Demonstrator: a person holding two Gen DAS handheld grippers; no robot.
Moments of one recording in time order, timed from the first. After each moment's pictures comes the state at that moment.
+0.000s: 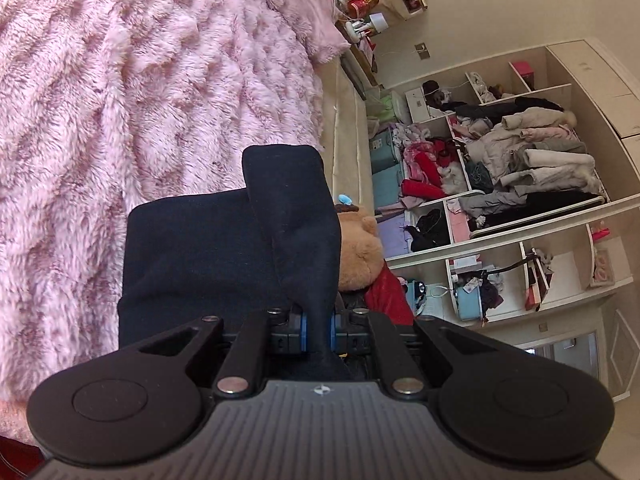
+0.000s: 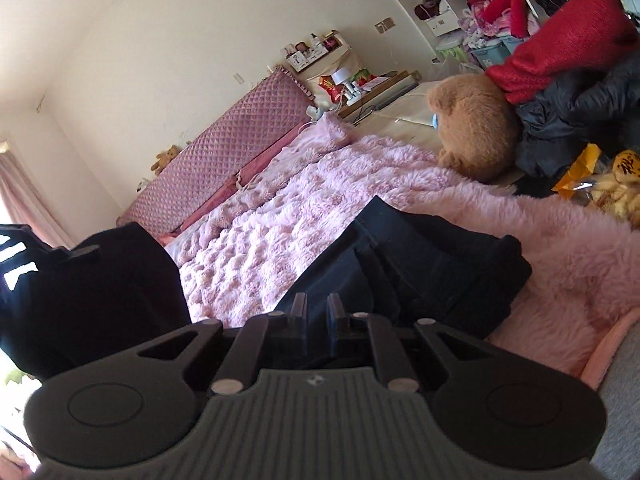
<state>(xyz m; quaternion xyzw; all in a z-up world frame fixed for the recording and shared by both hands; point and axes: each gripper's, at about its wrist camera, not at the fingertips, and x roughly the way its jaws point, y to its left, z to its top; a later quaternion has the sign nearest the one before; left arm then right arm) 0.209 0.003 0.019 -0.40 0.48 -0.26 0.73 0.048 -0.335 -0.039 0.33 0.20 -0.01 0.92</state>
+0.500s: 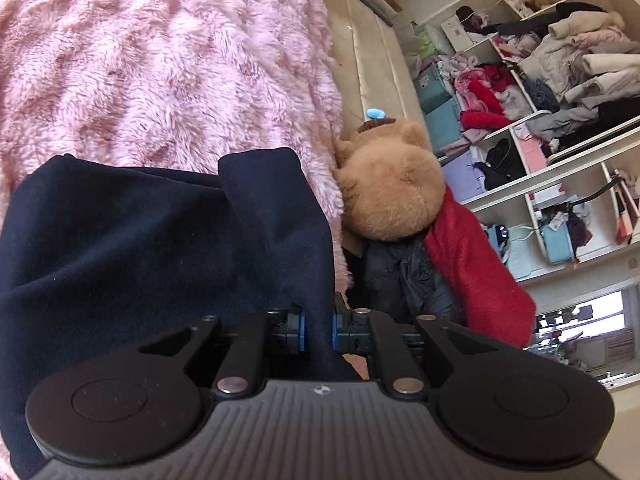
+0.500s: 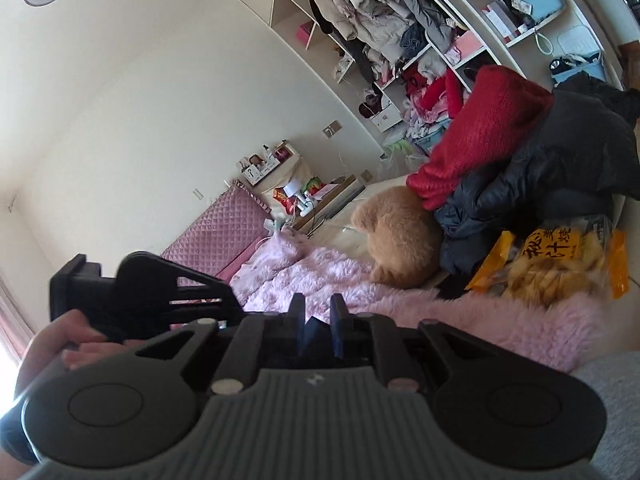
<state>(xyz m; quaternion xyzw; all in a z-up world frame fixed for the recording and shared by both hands) 0.236 -0.203 -0.040 -0.26 0.54 -0.22 0.77 0.006 -0.377 -0.029 0.35 0.06 -0.12 0.93</state>
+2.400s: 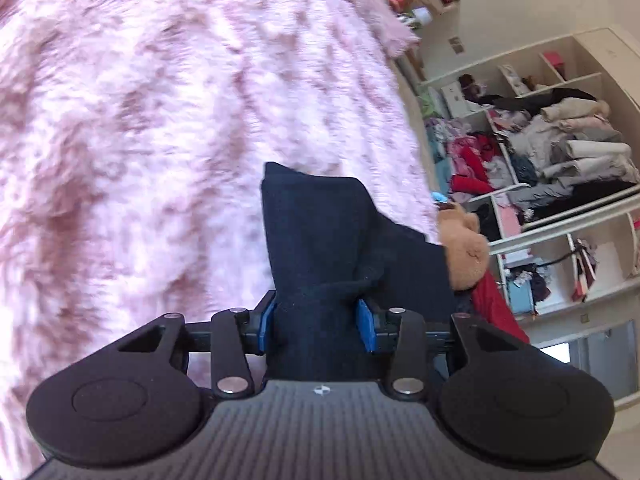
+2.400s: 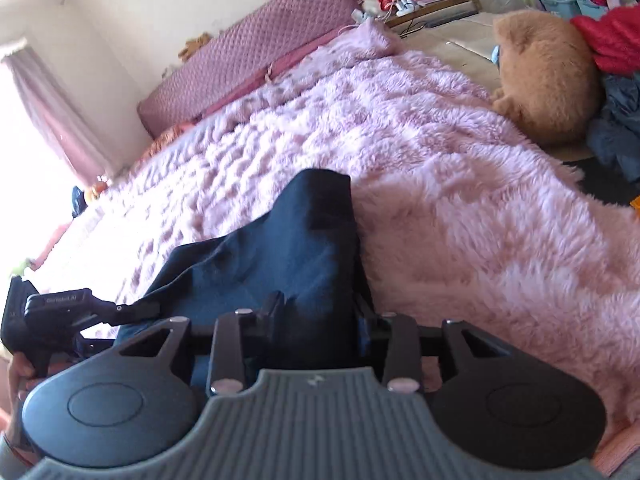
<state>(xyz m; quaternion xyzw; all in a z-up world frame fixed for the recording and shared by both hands) 0.211 0.094 -0.113 -0.37 0.50 -0.22 0.75 0.148 -0.341 -0.058 0.22 0.35 0.09 0.90</state>
